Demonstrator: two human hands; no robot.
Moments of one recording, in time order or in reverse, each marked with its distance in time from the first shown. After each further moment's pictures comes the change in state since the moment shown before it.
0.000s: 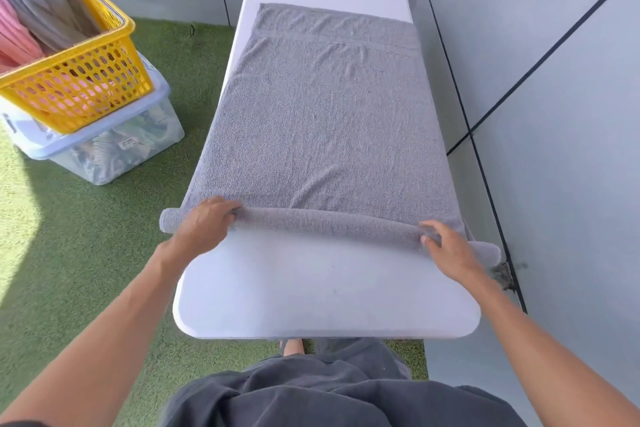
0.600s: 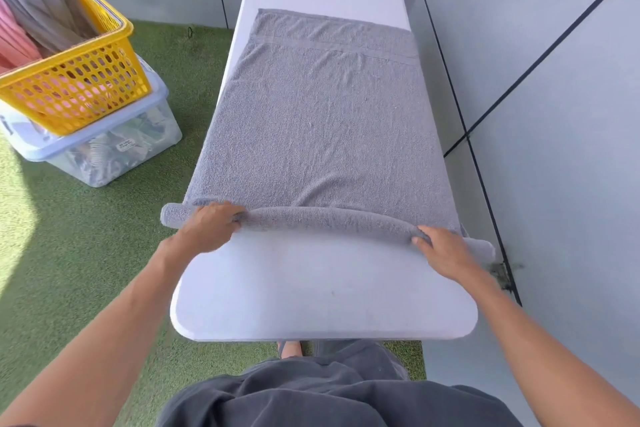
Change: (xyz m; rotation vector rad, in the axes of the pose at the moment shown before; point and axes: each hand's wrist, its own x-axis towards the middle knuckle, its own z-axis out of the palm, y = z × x) left_hand 0.005 0.014 -0.001 0.125 -0.116 0.009; right_hand 0.006 -0.006 -0.001 -0.246 -0.077 -0.056
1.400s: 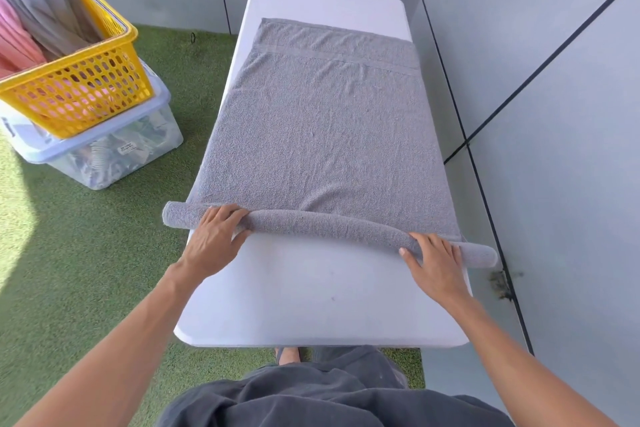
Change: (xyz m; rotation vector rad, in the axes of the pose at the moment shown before) left_hand -0.014 -0.006 0.033 0.002 0.375 0.200; right_hand -0.023 -0.017 0.023 -0.057 0.210 -0.018
